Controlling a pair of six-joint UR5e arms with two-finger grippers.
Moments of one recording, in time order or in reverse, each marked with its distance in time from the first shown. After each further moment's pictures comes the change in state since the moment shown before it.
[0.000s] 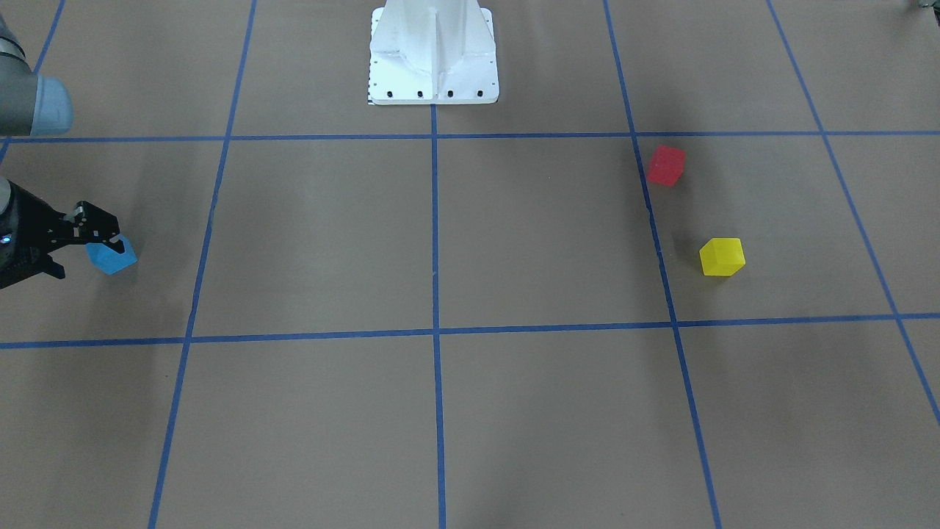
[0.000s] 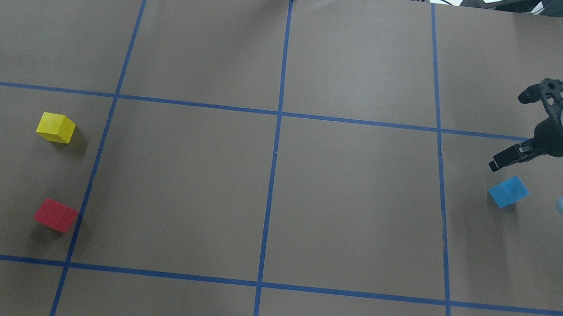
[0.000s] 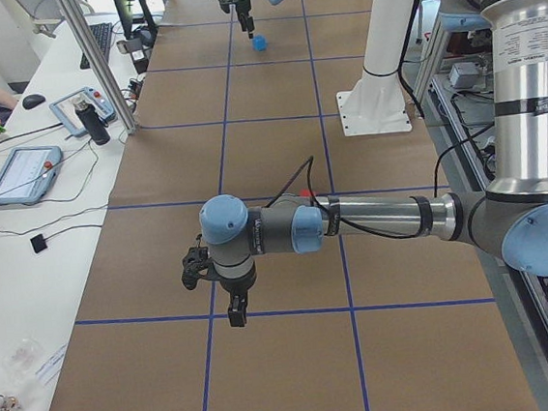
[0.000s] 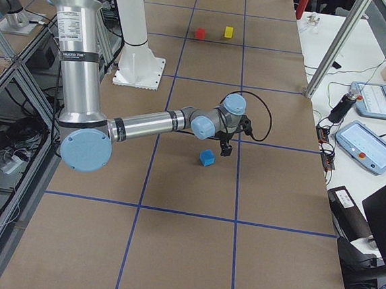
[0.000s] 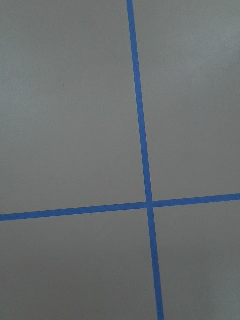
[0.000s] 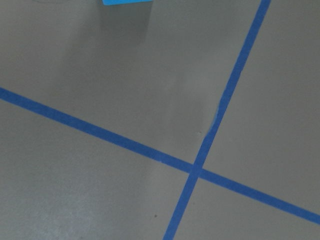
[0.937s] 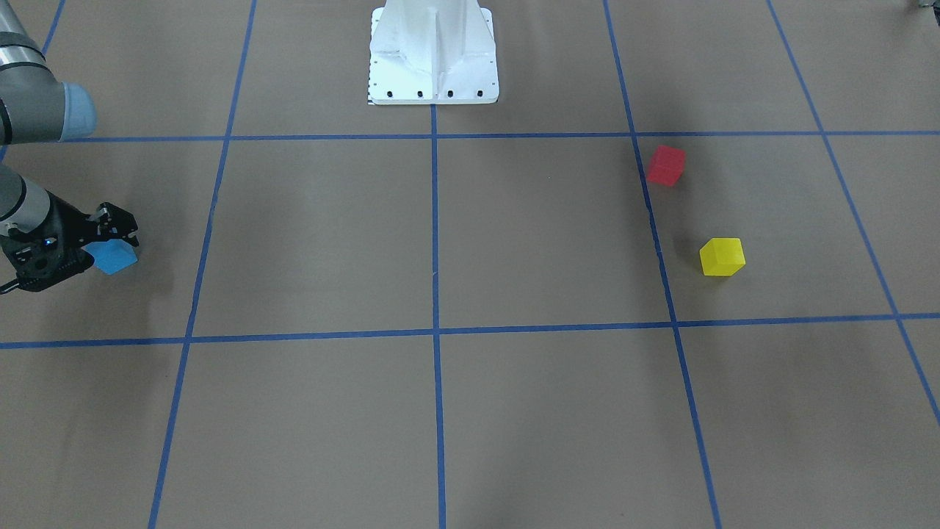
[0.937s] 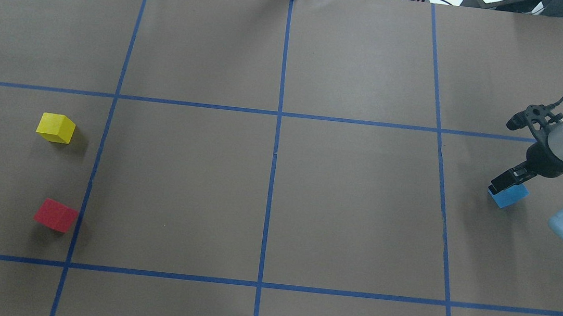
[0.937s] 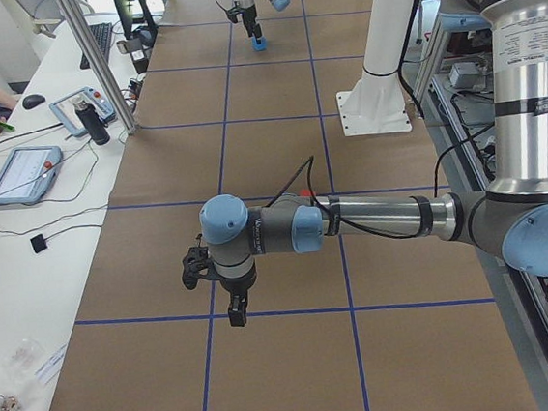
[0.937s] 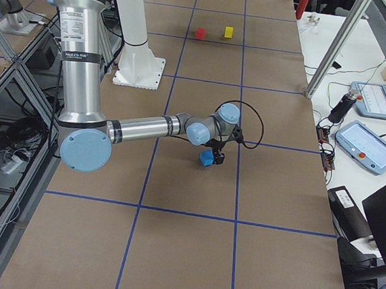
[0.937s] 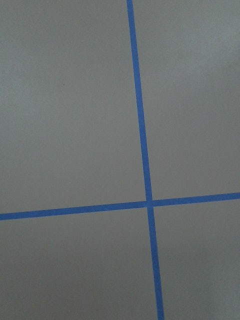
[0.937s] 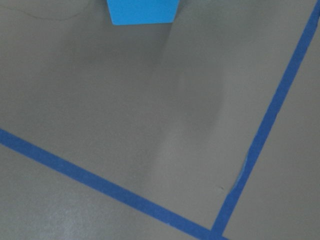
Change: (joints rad) left arm 0.000 0.001 -0.002 0.000 -0.002 0.000; right arm -0.057 -0.024 -0.049 -0.007 -0.025 -0.068
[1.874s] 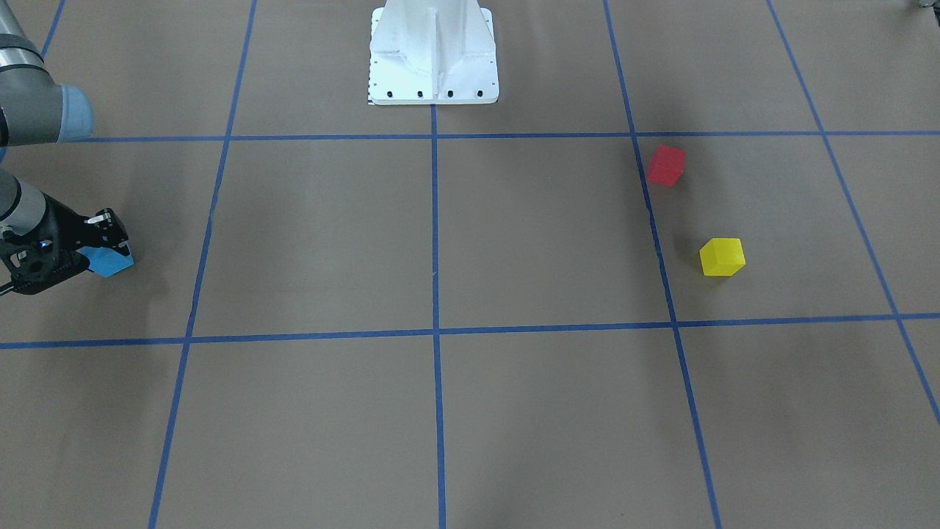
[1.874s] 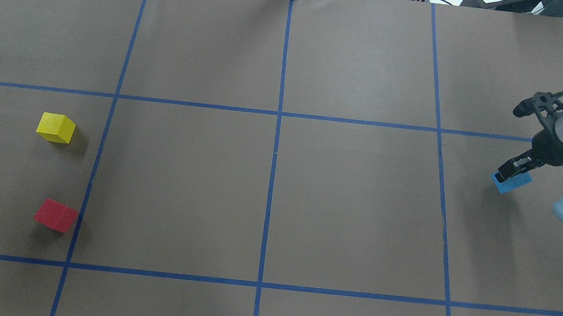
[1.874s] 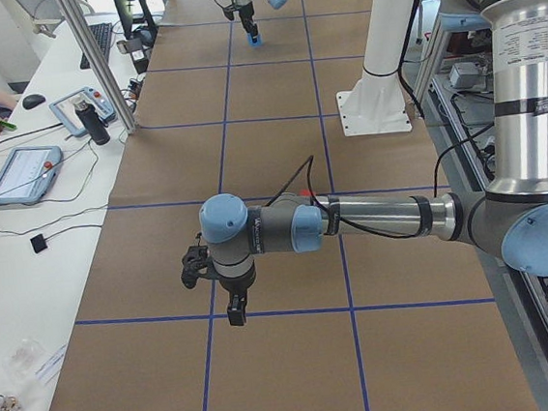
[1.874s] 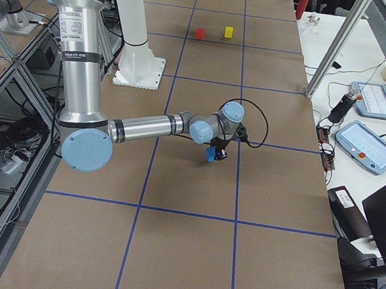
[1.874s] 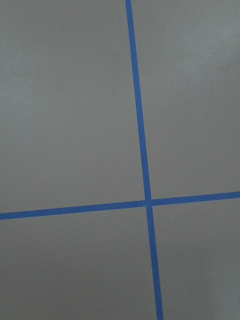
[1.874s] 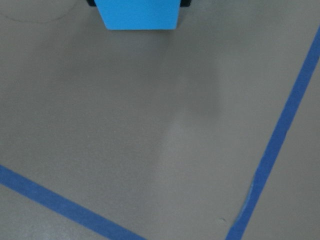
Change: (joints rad) left arm 0.000 -0.004 -0.001 -0.001 0.000 0.000; right arm 0.061 0.053 0.013 -0.073 0.036 -0.007
